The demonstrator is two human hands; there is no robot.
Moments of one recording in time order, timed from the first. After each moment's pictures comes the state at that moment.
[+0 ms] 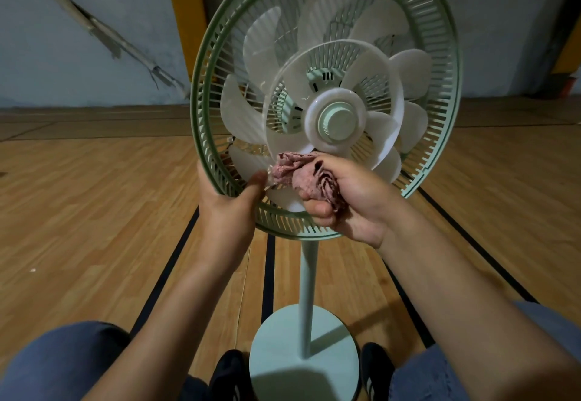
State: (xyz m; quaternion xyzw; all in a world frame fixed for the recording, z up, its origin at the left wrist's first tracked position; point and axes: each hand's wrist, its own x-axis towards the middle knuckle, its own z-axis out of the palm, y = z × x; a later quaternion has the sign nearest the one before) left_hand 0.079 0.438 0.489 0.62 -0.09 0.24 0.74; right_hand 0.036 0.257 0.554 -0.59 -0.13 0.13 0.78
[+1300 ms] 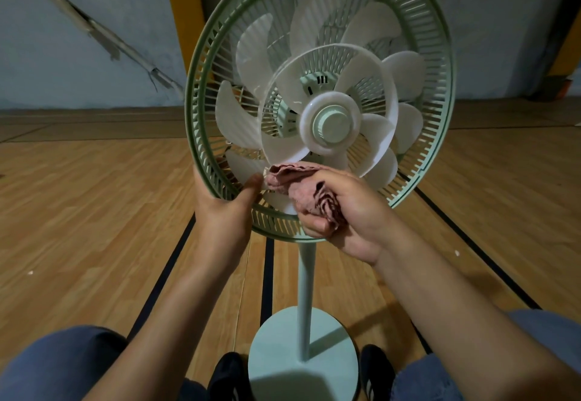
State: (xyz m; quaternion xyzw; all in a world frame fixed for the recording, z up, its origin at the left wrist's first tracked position) left_hand 0.075 0.441 0.490 0.63 -0.09 0.23 0.74; right_hand 0.031 0.258 0.535 -0.56 -0.18 0.10 0.80
